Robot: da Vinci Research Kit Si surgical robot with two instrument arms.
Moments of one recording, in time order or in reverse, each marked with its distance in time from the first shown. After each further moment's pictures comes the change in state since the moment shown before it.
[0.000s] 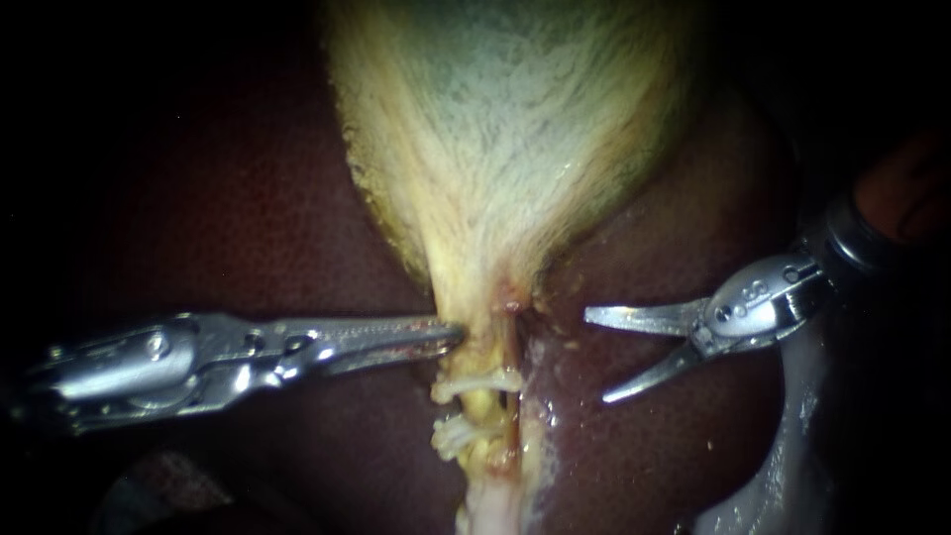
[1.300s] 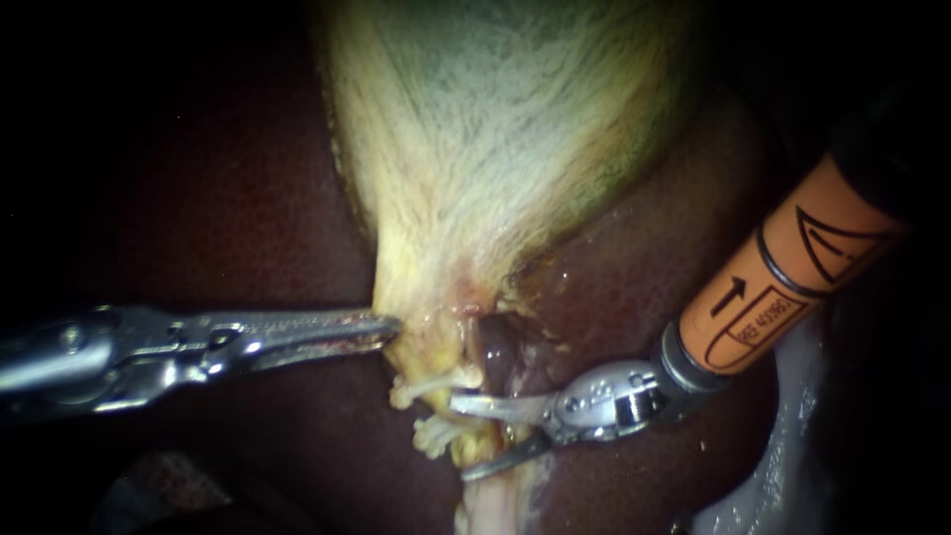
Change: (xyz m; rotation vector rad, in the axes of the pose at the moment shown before) right arm -0.006 -0.006 0.014 0.167 -0.124 0.113; left arm -0.002 0.001 -0.006 -0.038 -0.005 -0.014
